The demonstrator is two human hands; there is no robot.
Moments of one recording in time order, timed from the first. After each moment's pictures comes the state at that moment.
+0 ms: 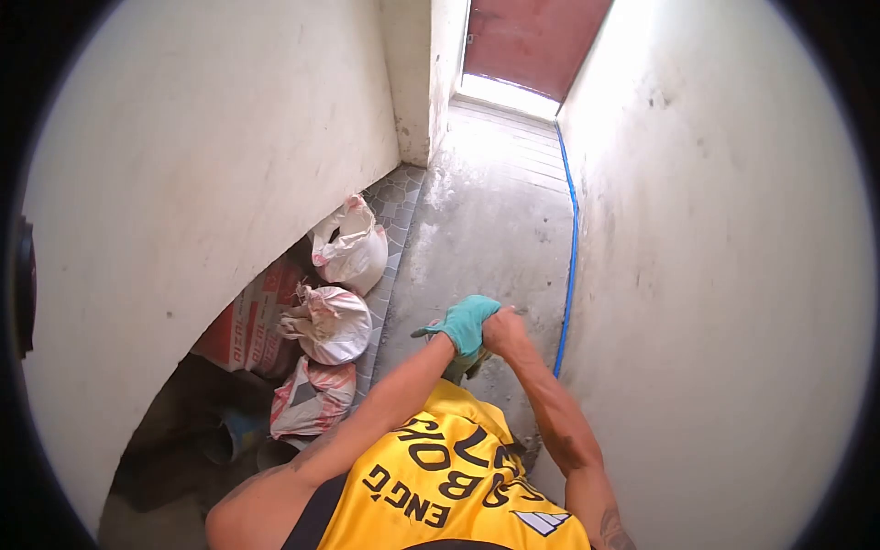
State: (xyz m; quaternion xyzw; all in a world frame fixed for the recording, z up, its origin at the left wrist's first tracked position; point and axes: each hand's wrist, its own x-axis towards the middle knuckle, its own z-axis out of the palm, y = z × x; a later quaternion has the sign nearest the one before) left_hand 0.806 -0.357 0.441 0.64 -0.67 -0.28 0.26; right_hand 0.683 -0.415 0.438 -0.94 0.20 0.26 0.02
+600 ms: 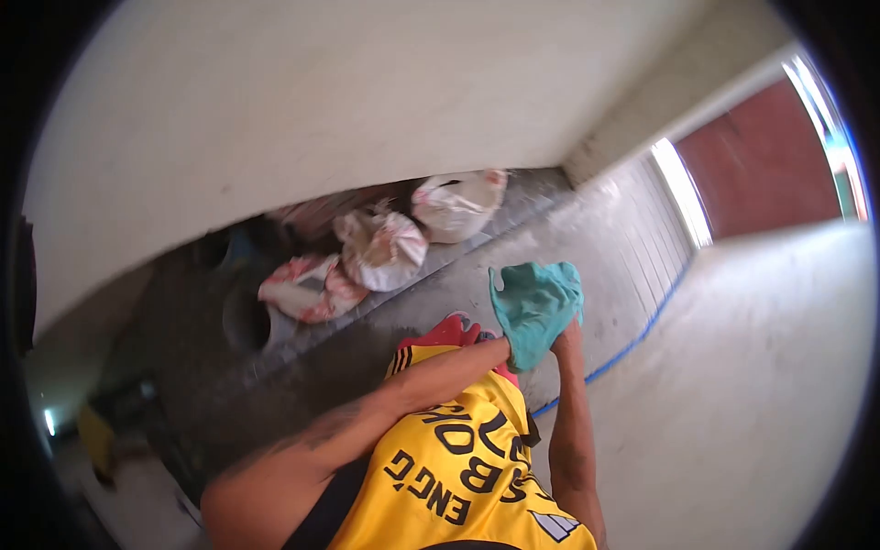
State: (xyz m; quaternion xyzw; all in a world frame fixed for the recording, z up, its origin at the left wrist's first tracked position) left_hand 0.945 -0.467 0.398 0.84 -0.44 -0.12 0.30; right_hand 0.864 -0.571 0.457 -0.93 0.02 0.02 0.37
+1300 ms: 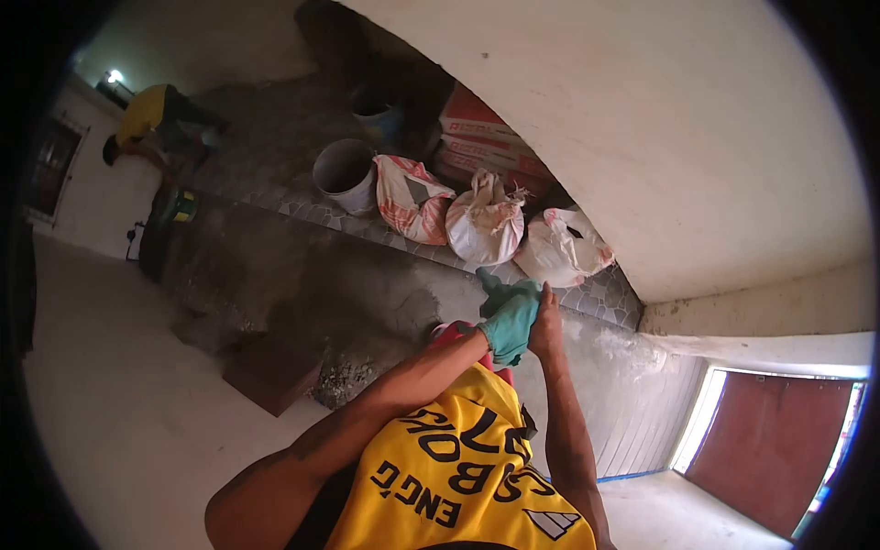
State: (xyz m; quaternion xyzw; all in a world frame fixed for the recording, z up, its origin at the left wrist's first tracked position) left_hand 0.875 -0.381 0.481 0.95 -0.14 -0.14 -0.23; right_hand 0.910 -0.482 0.483 -0.87 -0.32 0.07 0.37
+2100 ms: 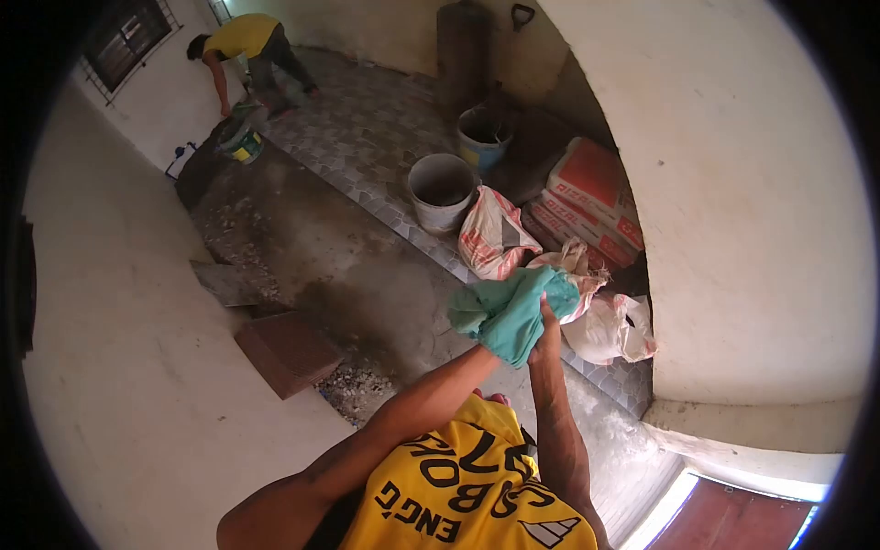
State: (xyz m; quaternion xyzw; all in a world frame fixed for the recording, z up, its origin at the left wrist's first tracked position) left_hand 0.752 -0.170 0.546 0.94 0.15 0.30 0.01; right_hand 0.809 -0.243 0.514 -0.38 0.00 0.48 0.79
